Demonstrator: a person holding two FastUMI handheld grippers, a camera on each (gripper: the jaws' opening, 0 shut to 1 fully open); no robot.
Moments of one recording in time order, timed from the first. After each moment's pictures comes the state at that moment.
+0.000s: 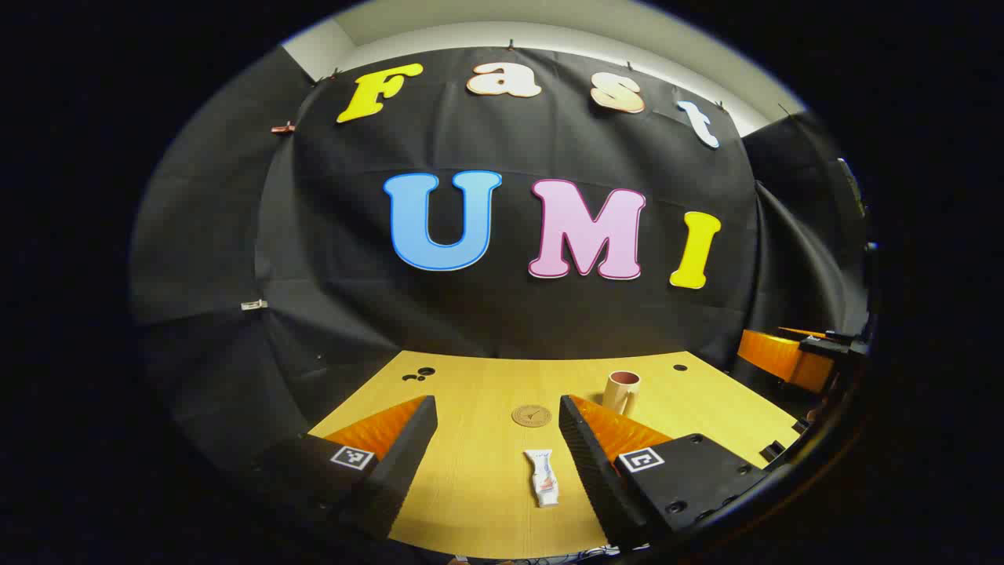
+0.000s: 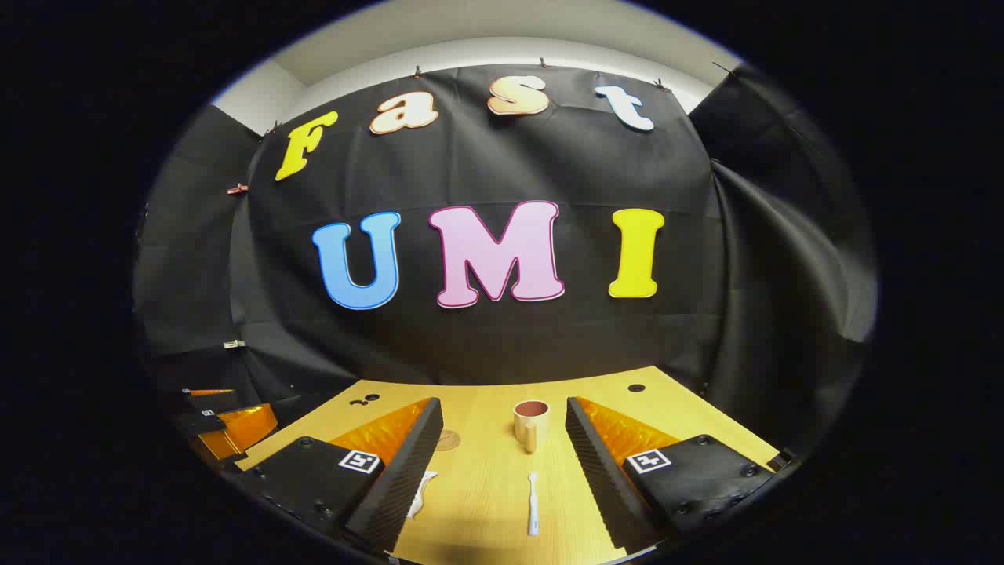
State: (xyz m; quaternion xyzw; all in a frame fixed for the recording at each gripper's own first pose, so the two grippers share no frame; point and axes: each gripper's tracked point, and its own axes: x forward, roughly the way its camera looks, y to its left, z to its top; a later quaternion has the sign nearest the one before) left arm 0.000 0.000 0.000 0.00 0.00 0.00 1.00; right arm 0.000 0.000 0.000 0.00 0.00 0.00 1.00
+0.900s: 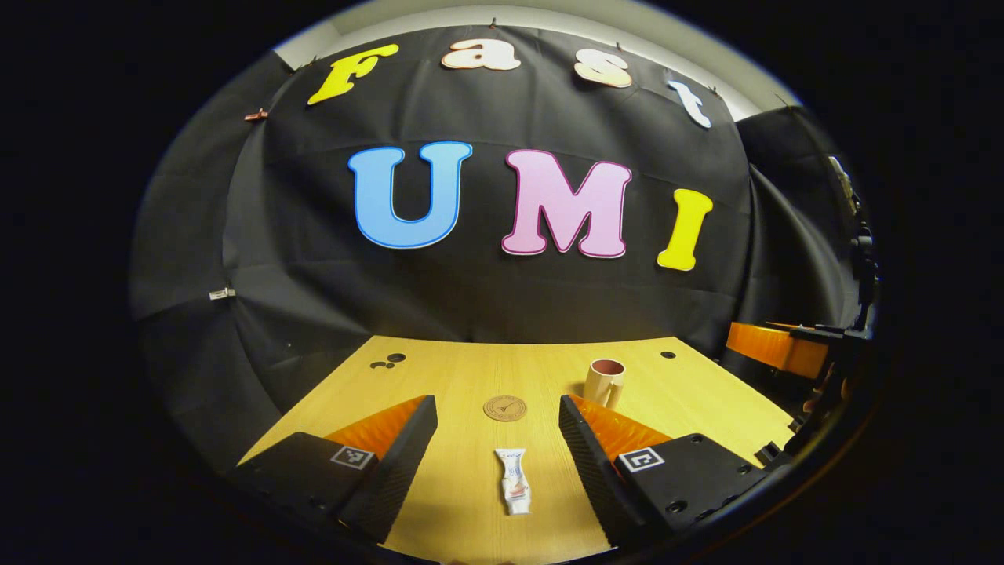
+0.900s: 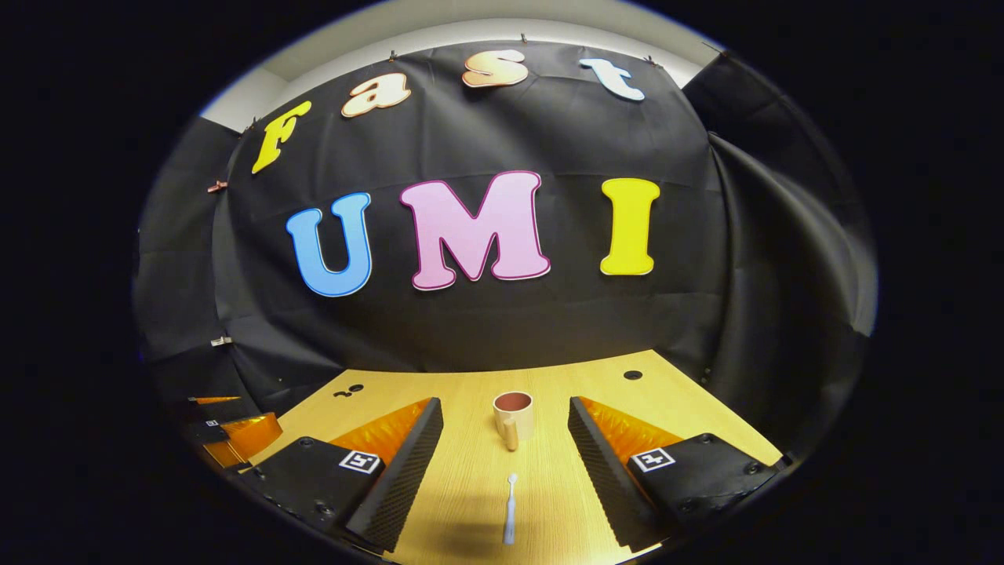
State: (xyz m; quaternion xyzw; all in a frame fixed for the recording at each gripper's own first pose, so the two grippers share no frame) left arm 0.050 -0.036 -0.024 -0.01 0.04 -0.02 1.00; right arm 0.053 -0.038 -0.021 0.01 0.04 0.01 1.00
